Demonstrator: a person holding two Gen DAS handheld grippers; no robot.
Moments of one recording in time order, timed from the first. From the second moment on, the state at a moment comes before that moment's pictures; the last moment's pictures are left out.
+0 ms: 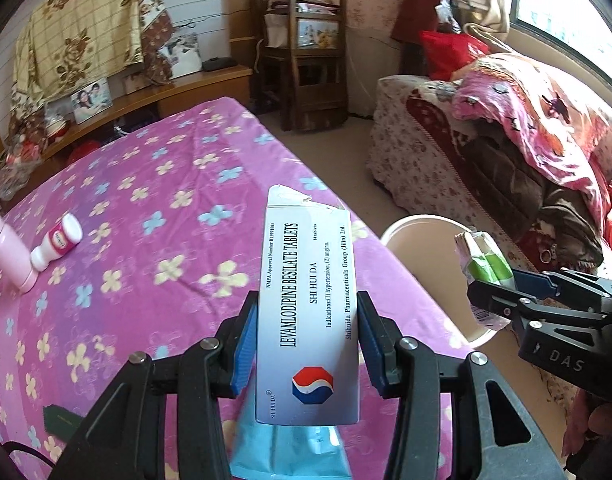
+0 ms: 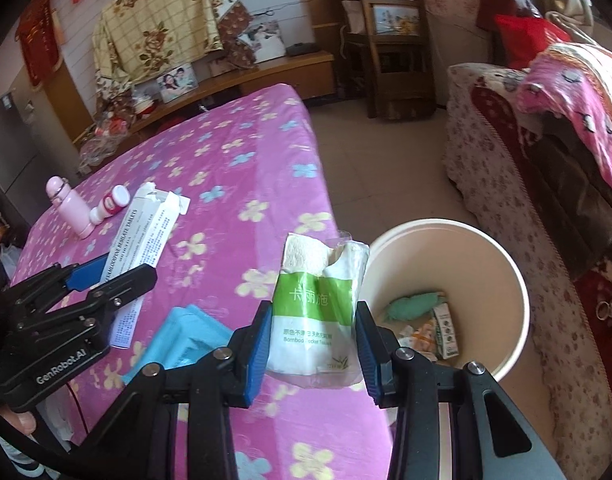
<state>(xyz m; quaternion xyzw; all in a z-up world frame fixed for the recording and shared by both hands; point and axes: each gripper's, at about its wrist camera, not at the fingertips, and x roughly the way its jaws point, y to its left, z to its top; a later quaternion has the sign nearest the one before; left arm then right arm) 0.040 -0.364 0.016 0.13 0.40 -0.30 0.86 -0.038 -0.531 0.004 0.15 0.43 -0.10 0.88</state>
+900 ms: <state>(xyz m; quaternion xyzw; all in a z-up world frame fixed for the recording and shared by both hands) 0.023 -0.467 -0.005 0.15 0.42 -0.36 0.82 -0.072 -0.617 -0.039 0.20 0.45 -0.16 0.86</state>
